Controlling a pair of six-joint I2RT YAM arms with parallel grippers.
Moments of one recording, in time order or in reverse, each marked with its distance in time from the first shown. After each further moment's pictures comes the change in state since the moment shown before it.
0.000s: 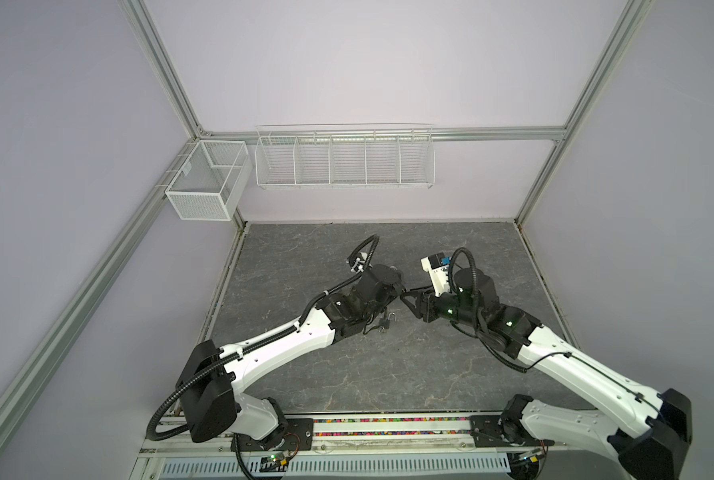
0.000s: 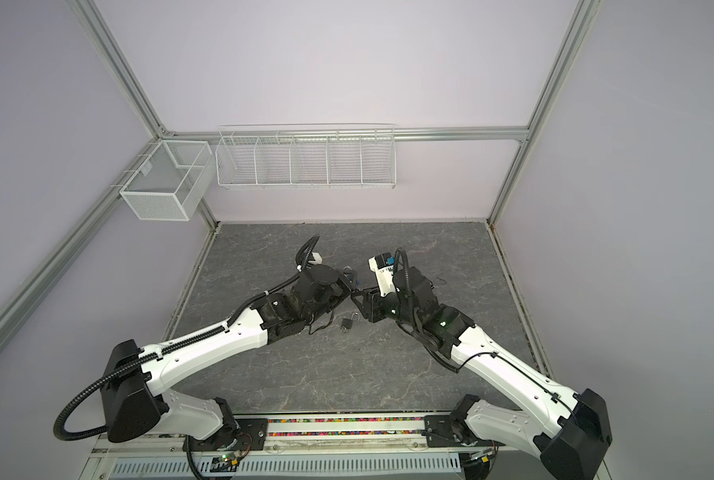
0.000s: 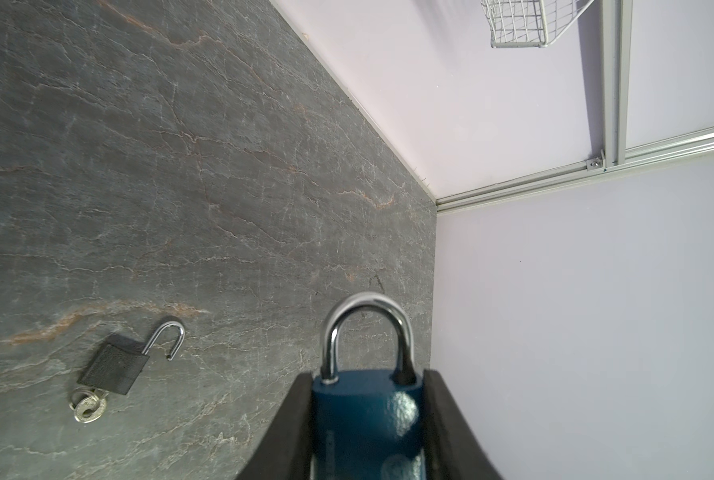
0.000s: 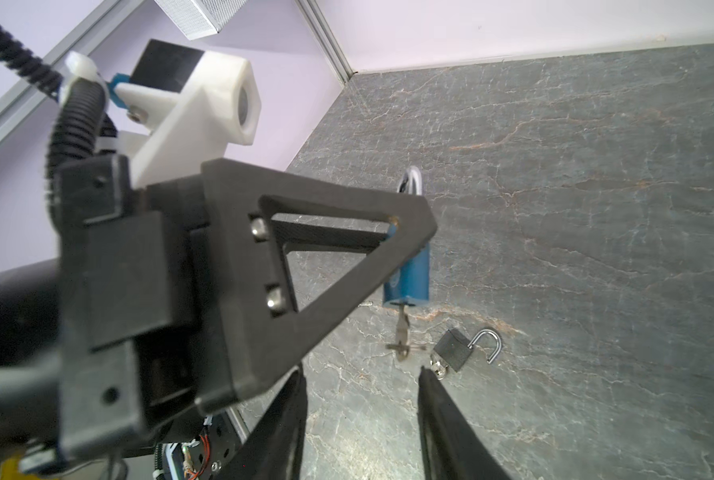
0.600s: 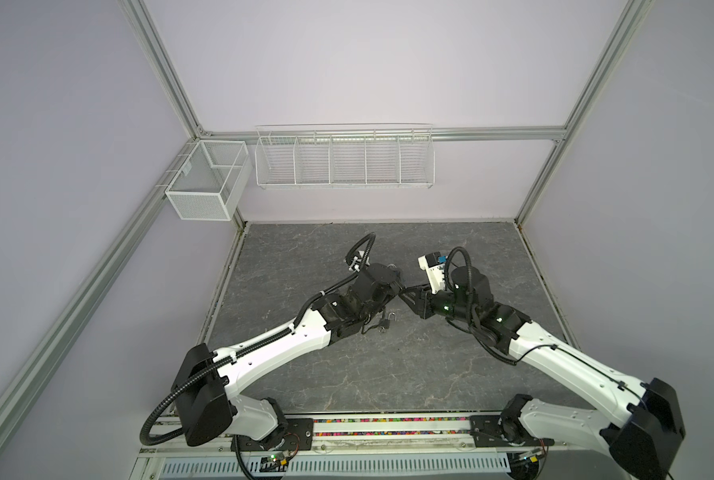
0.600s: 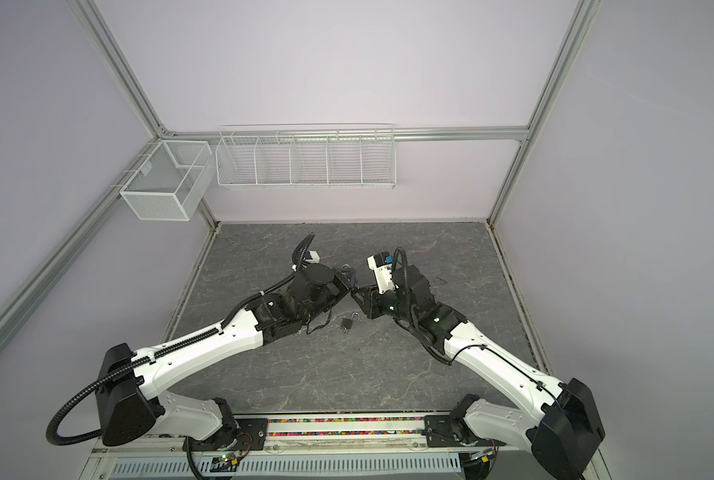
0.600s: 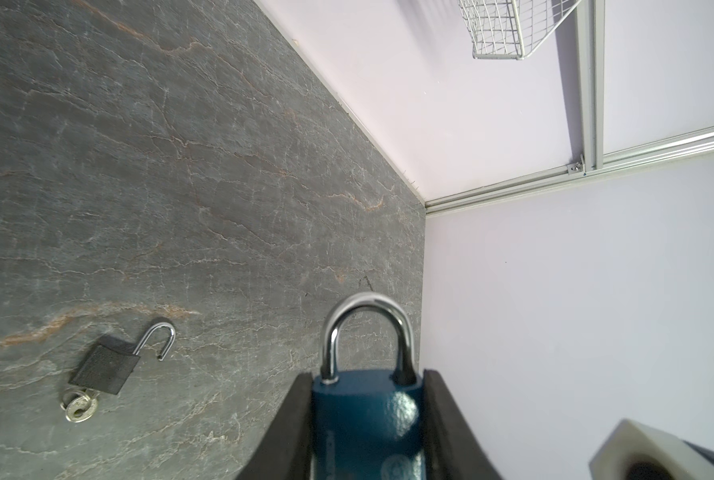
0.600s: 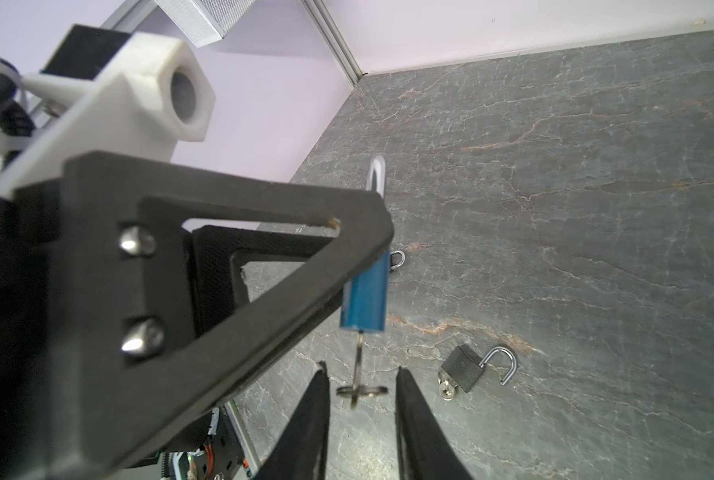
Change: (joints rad) left arm 0.000 -0.025 0.000 0.002 0.005 0.000; right arm -0.037 0.066 -0.041 0.117 -0.070 0.008
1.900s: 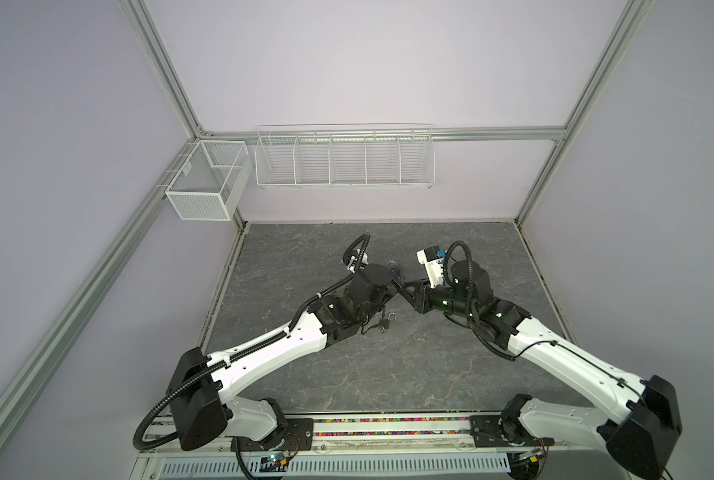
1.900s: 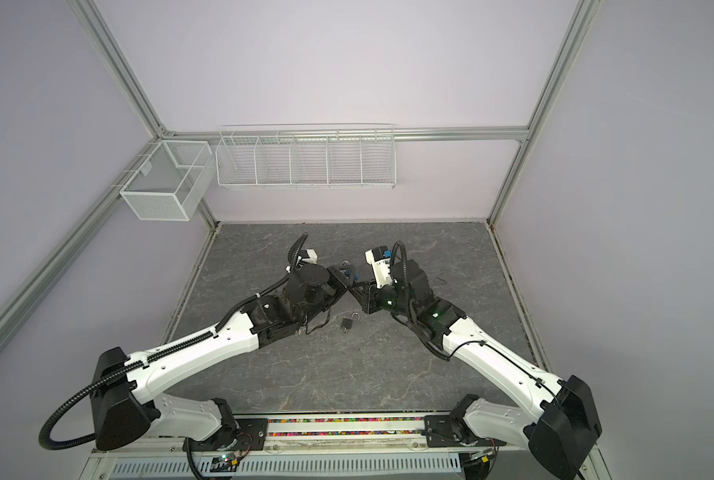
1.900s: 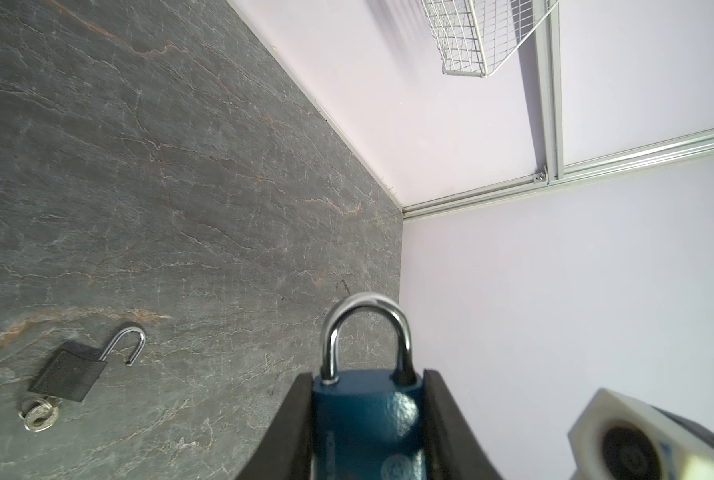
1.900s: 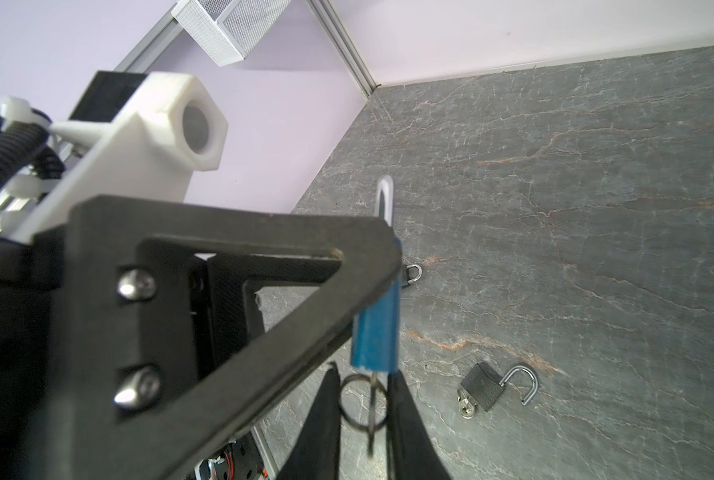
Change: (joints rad) left arm -0.009 -0.032 -0.016 0.051 -0.009 -0.012; right arm 0.000 0.014 0.061 -0.011 -0.018 0.035
